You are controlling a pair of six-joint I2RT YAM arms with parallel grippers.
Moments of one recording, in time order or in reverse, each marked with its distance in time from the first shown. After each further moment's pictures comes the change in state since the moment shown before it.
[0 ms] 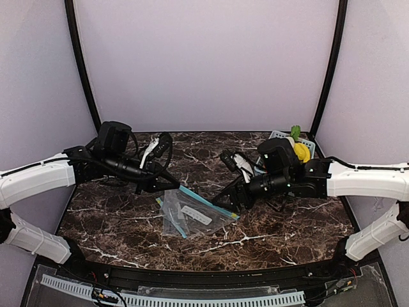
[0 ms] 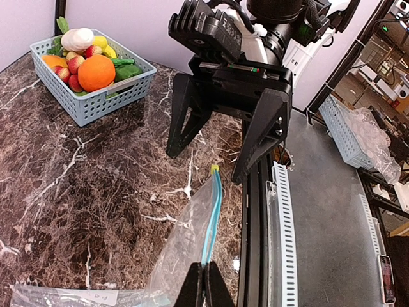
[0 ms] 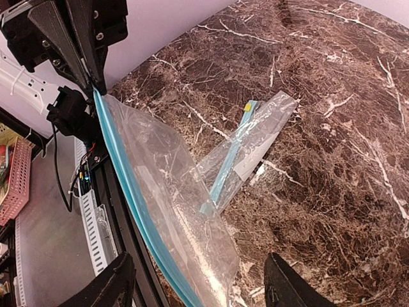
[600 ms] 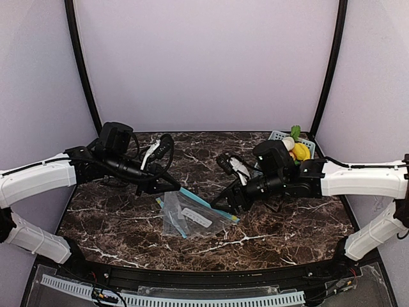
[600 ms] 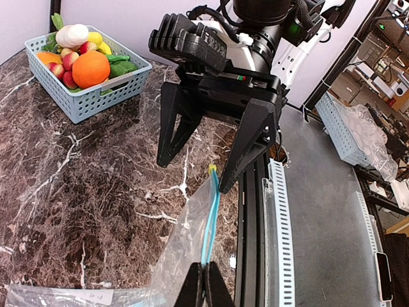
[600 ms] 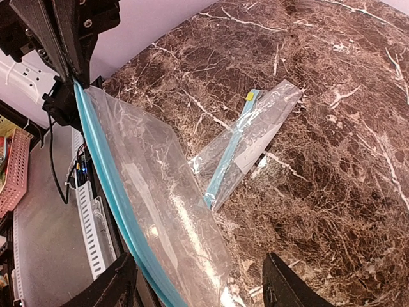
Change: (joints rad) left arm -0.005 0.010 0.000 -0.008 0.013 0.004; right arm -0.006 0.046 0.009 -0.005 -0.027 -0.023
